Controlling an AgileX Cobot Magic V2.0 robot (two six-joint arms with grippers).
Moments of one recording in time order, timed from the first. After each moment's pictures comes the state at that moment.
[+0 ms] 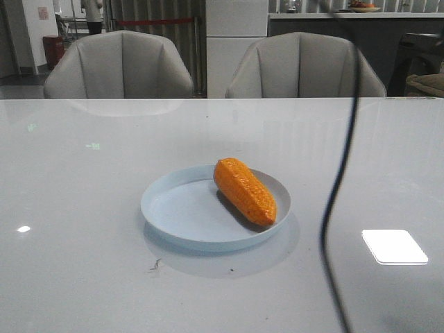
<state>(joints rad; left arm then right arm) -0.06 0.83 -0.59 0.02 0.54 -0.02 0.32 1.89 -2.35 0.13 1.25 -0.08</state>
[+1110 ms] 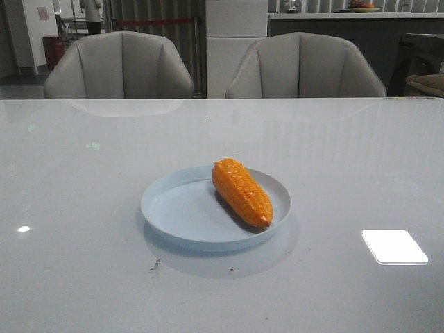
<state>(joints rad) -0.06 0.83 -0.59 0.02 0.50 -0.02 -0.08 0.71 -0.80 0.09 0.98 -0.12</state>
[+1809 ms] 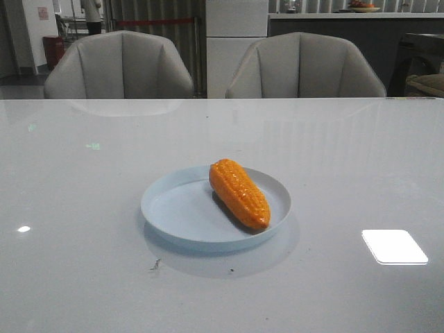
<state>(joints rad) -0.06 0.83 -0.59 0.02 0.49 -0.02 -0.08 0.65 -0.79 0.09 0.94 -0.12</state>
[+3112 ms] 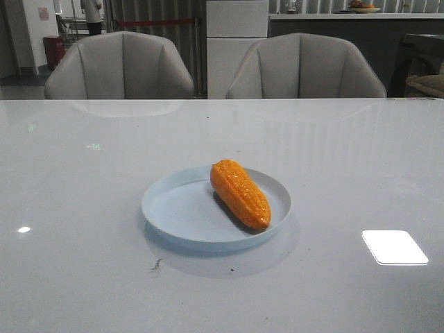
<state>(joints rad) -0.06 0.00 -0.18 0.07 0.45 -0.02 -0.08 0.65 -0.78 0.09 0.93 -0.12</state>
